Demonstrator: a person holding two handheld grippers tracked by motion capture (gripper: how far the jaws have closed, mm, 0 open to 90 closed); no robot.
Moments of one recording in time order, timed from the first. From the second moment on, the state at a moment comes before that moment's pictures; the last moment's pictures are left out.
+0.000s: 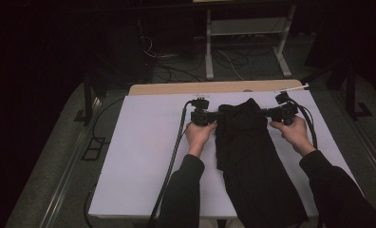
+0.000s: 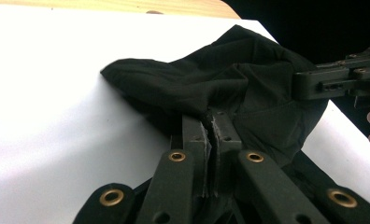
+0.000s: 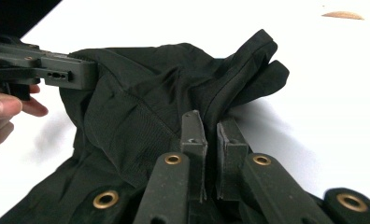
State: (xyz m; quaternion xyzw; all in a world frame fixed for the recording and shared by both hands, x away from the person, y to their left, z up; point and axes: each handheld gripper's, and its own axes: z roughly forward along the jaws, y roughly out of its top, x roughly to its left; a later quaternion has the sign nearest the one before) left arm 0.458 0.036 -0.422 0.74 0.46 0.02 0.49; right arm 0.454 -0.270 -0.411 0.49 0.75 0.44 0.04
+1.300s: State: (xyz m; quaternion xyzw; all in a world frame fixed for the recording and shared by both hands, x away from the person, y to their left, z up) left arm 0.405 0.043 -0.388 0.76 0.39 0.03 0.52; right arm 0.403 -0.288 -0.392 0.46 0.74 0.48 0.04
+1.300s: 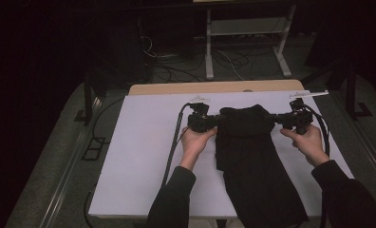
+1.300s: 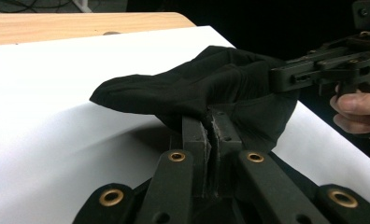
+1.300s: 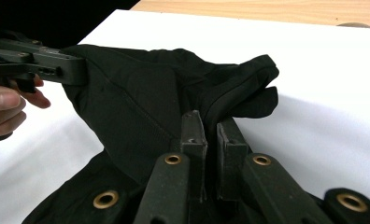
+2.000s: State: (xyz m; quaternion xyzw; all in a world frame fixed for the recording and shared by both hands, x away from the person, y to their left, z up) left arm 0.365 0.044 -0.394 0.76 0.37 0.01 0.54; right arm 0.378 -0.291 -0.401 0.46 0.74 0.49 0.02
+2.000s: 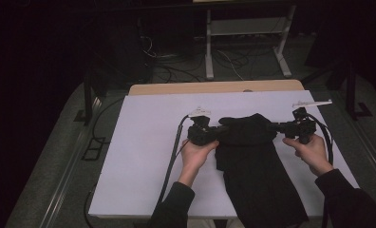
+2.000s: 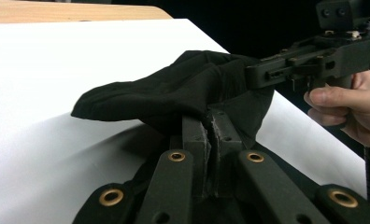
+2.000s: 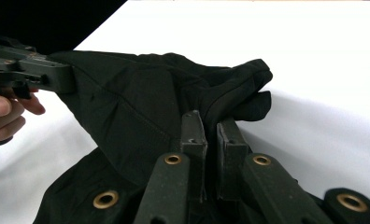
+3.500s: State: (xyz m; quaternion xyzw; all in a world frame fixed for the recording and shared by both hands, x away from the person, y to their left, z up) left arm 0.305 0.042 -0.438 0.78 0.34 -0.02 0.53; right arm 0.337 -0.293 -0.433 0.46 0.76 0.45 0.00
